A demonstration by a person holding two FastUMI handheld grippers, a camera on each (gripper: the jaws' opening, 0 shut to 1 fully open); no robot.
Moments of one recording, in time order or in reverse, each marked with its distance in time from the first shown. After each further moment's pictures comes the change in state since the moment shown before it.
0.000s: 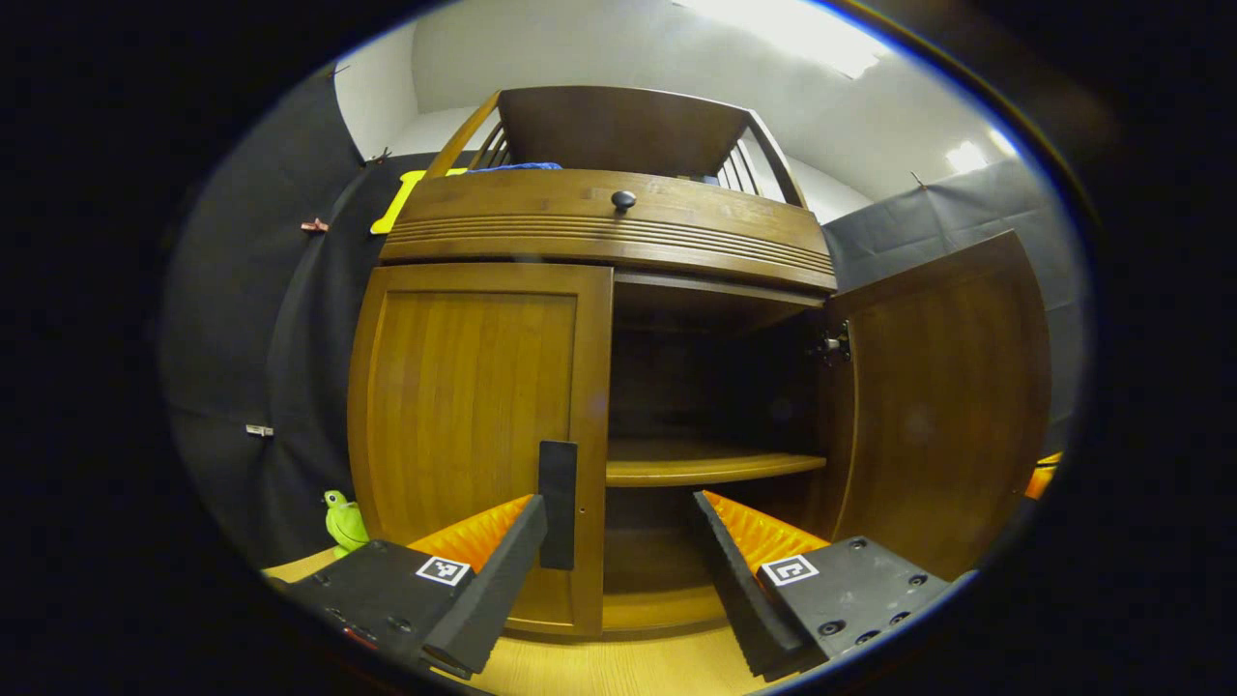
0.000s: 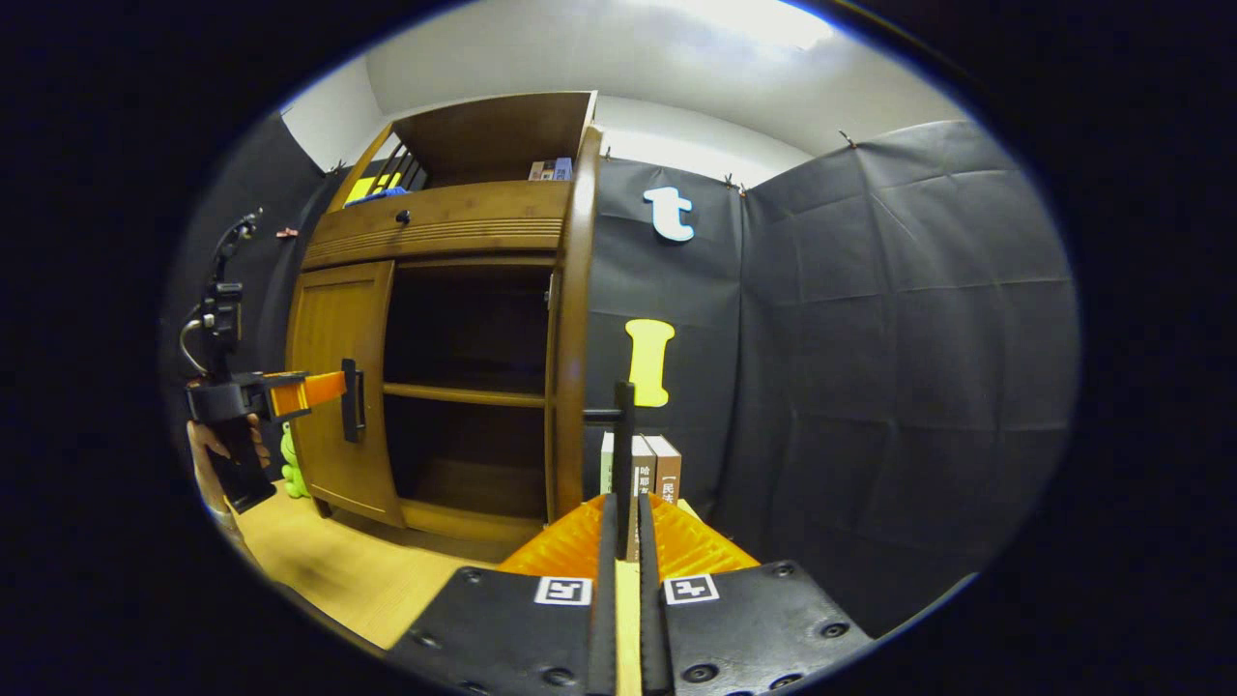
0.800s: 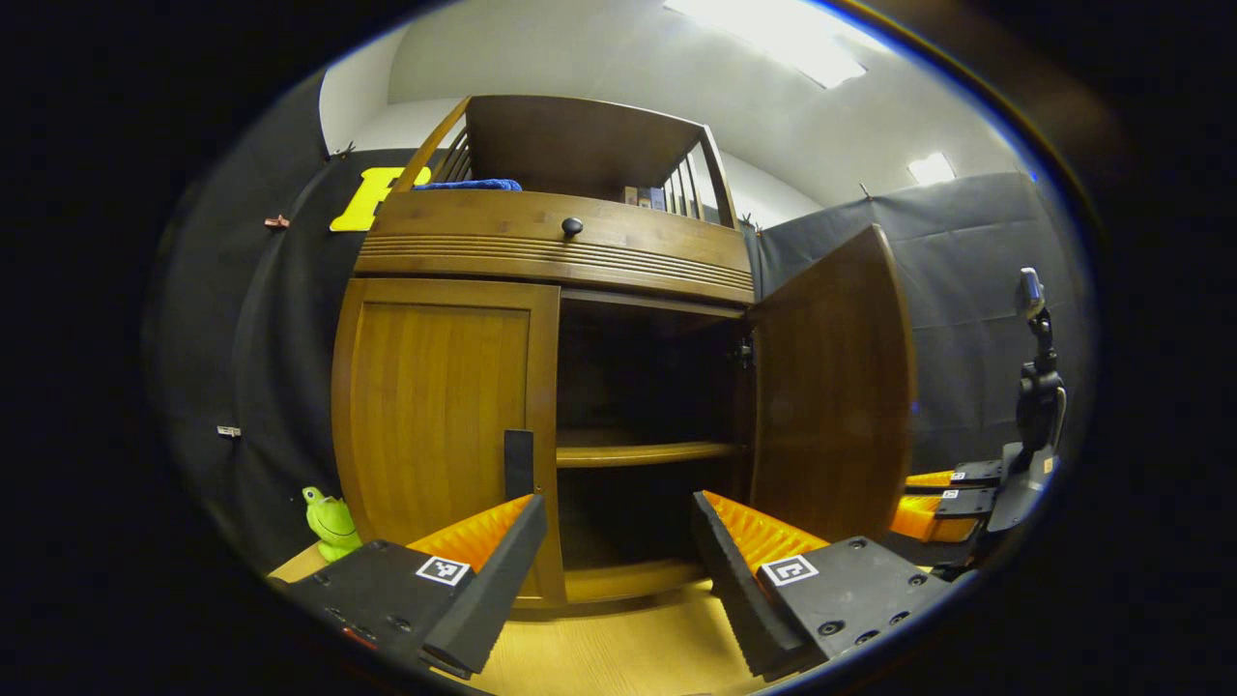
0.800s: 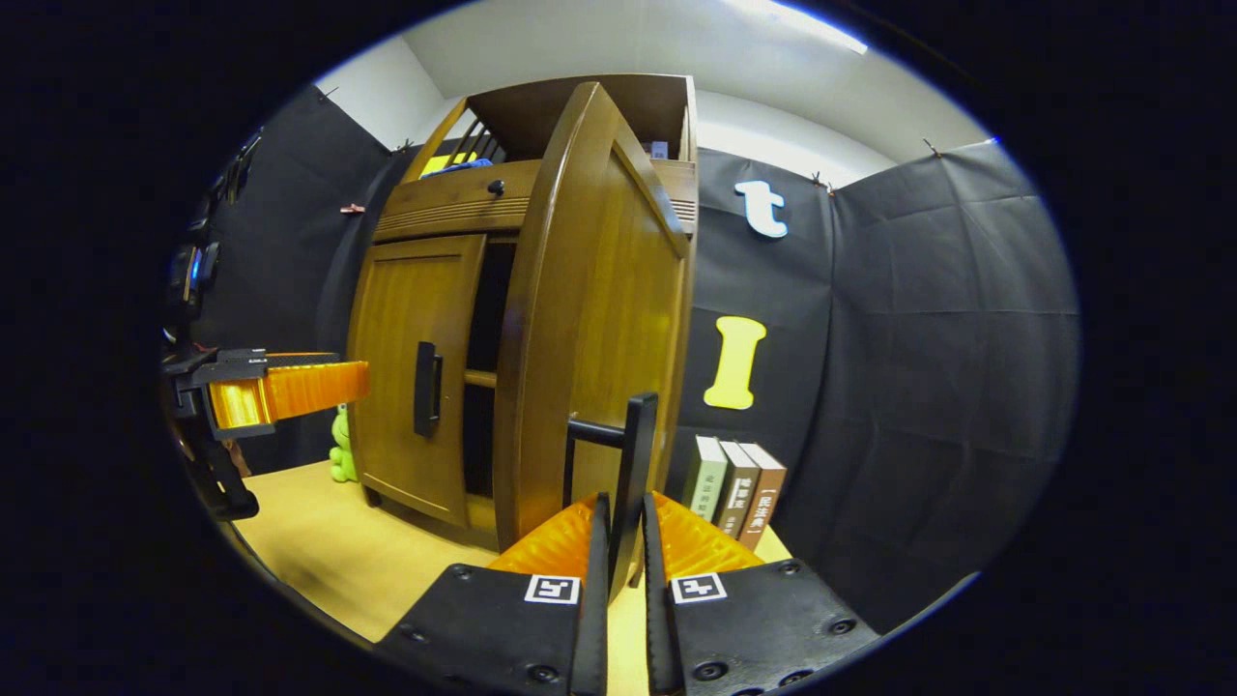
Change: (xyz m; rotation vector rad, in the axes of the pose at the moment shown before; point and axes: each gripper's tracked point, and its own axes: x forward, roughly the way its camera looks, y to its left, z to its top) left arm -0.076 -0.031 0.018 0.009 0.013 -0.171; right arm 0.045 0.086 -0.005 -0.094 0.051 0.136
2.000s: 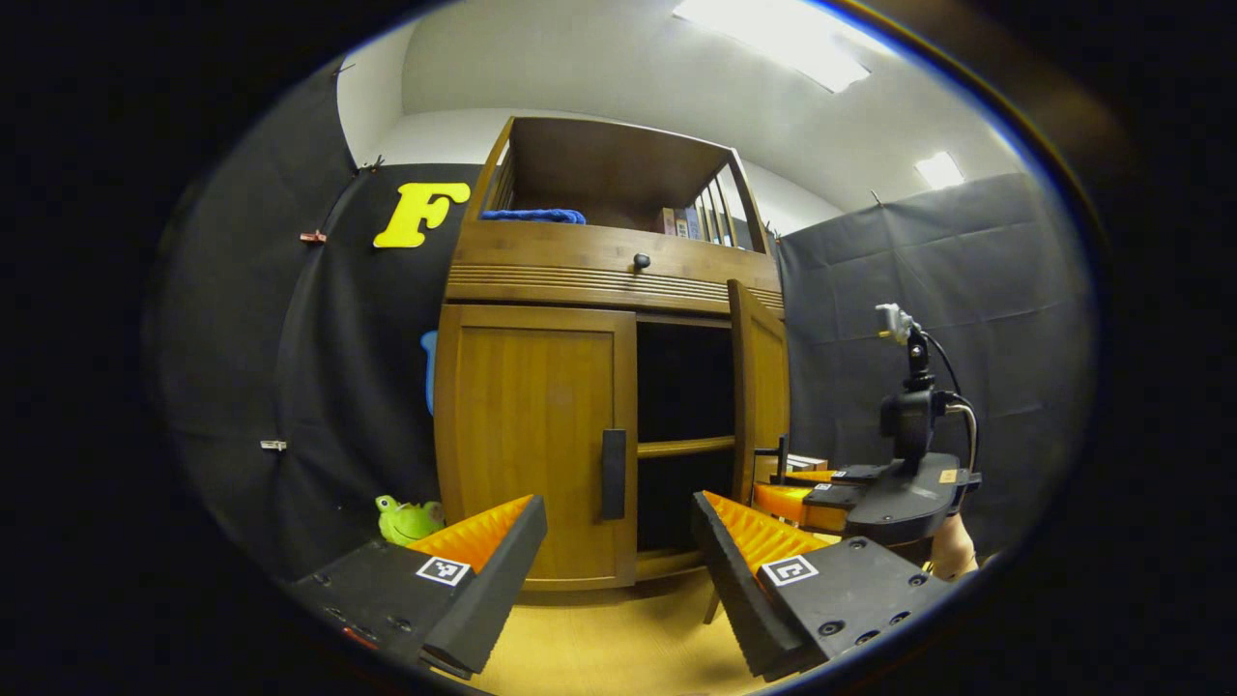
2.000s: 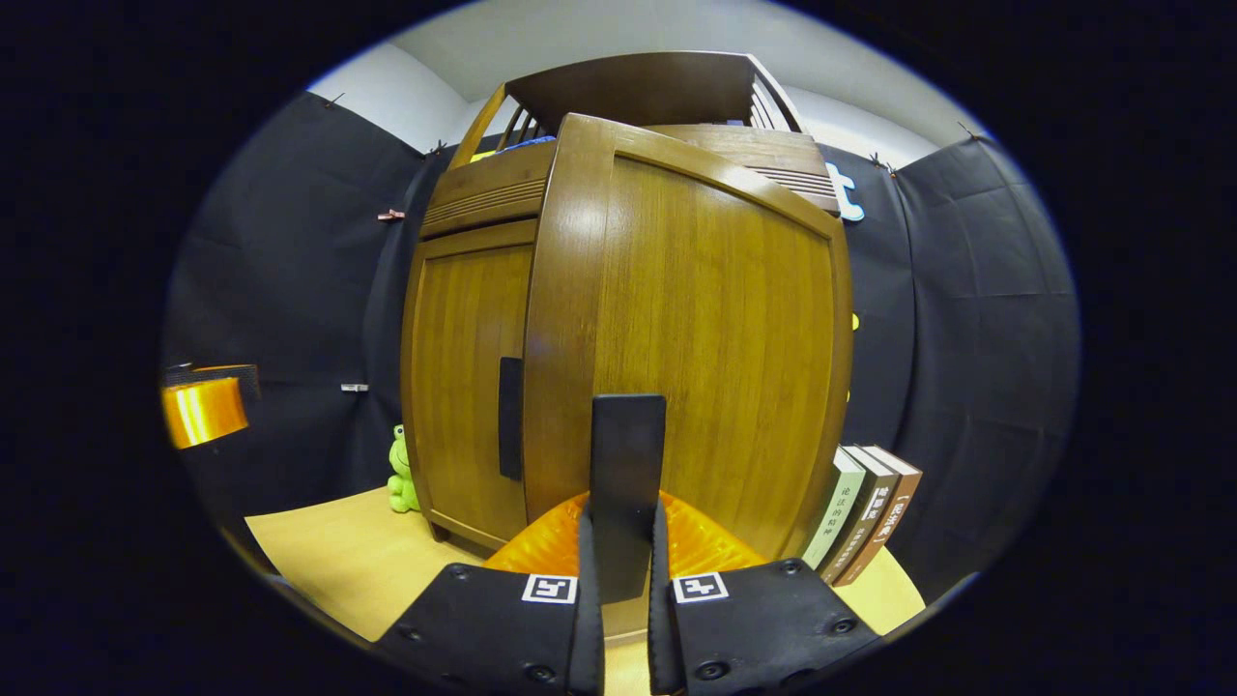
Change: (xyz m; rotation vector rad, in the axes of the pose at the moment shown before) left arm -0.090 0.071 0.018 0.032 0.015 0.026; right arm 0.067 0.145 0.005 0.065 0.026 0.214
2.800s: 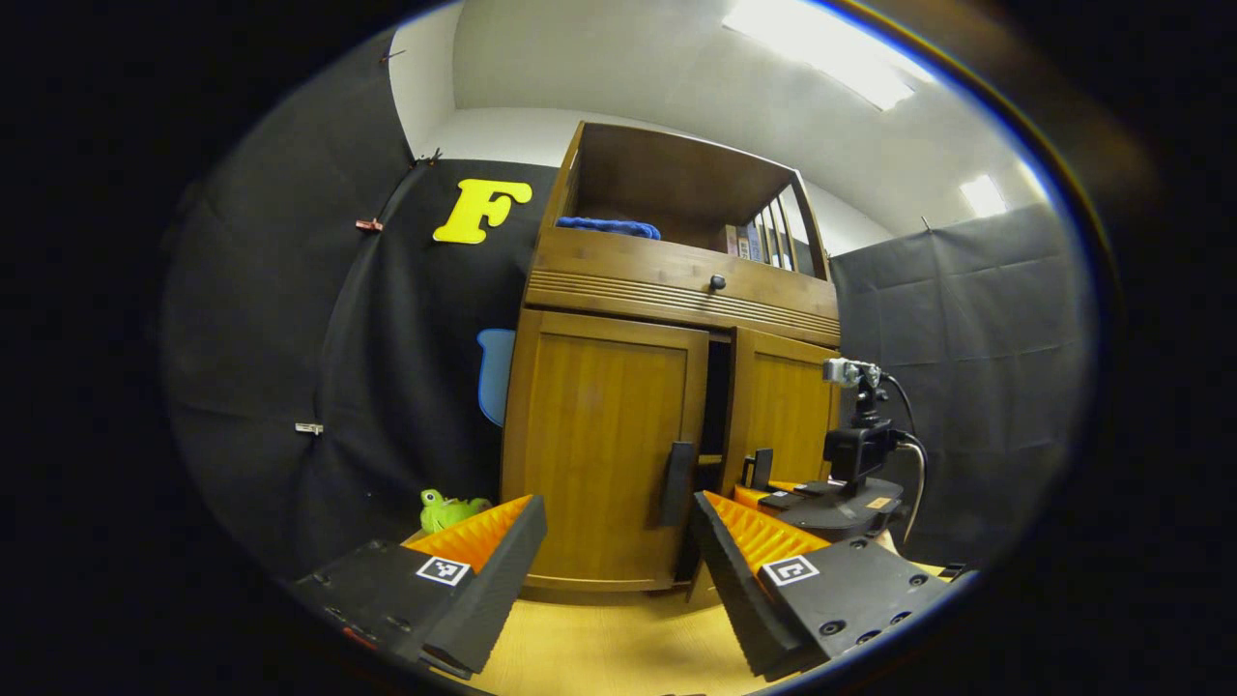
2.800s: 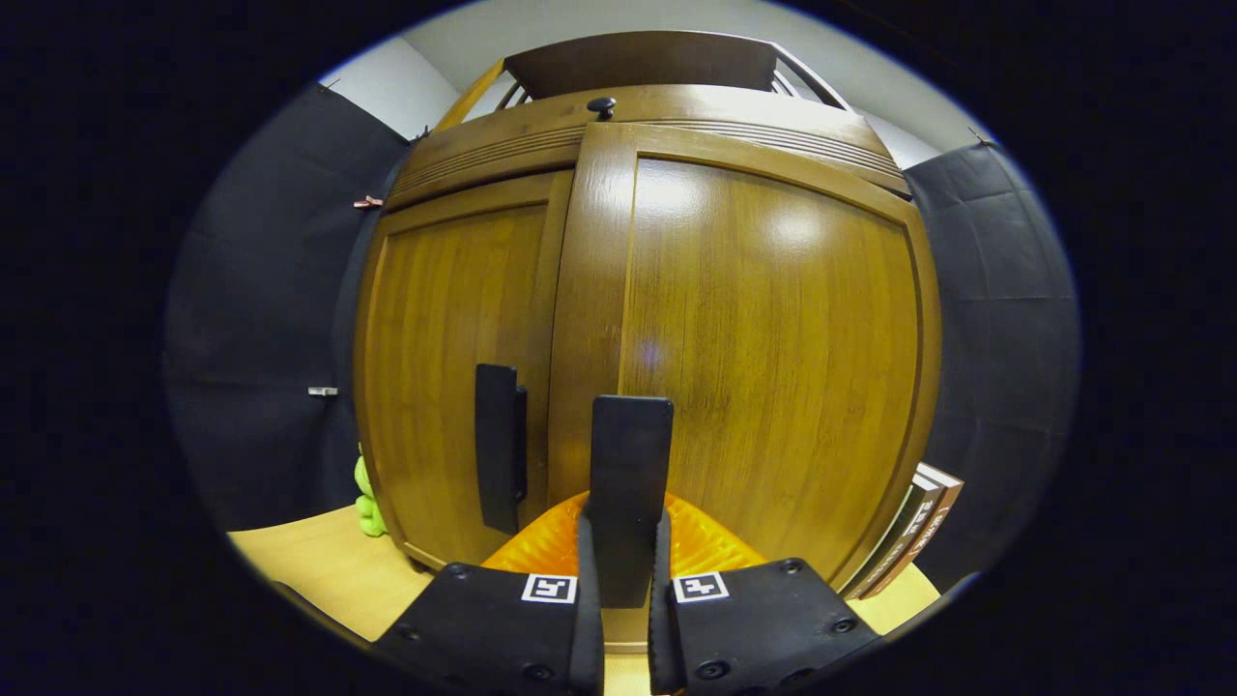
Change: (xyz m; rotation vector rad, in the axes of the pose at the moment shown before) left arm -0.030 0.070 0.011 -0.083 -0.003 0.121; right arm 0.094 0.033 -0.004 -0.004 -0.004 -0.050
